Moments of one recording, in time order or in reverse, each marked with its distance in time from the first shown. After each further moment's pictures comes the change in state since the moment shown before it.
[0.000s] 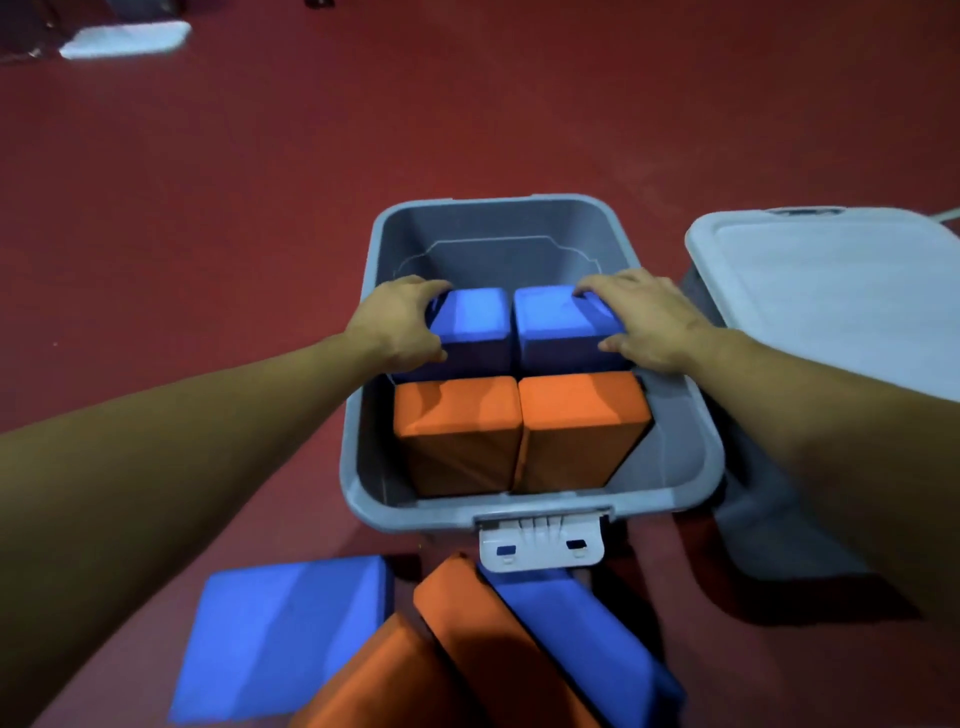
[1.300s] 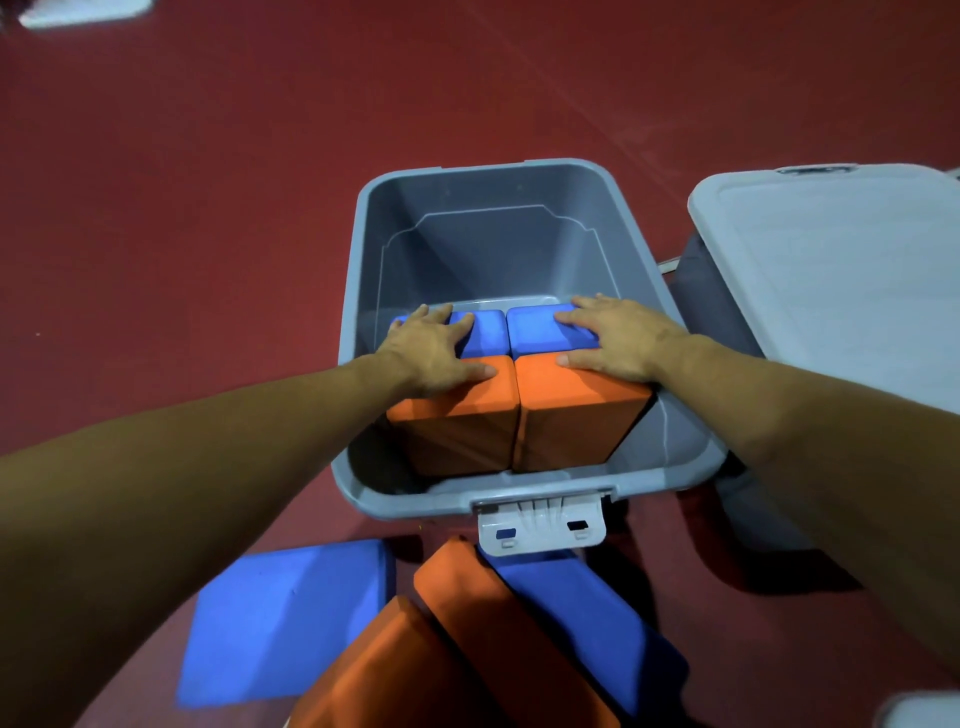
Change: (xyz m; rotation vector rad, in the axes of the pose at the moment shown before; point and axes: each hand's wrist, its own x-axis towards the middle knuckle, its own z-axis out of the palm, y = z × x) left_hand 0.009 0.004 0.071 0.181 -0.273 0.008; right_hand 0.000 -0.006 0.048 0.034 -0.294 0.043
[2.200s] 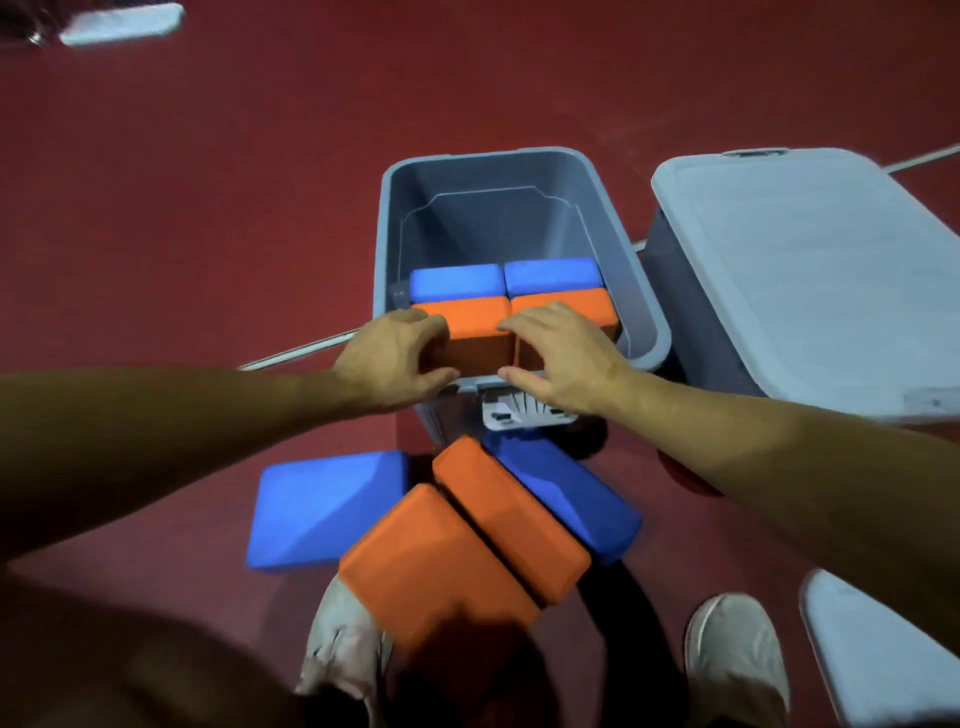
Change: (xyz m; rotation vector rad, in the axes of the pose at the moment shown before) left_hand -0.190 0.005 -0.010 -0.064 0.341 0.271; right_hand -0.149 -0.125 0.019 0.074 0.435 -0.306
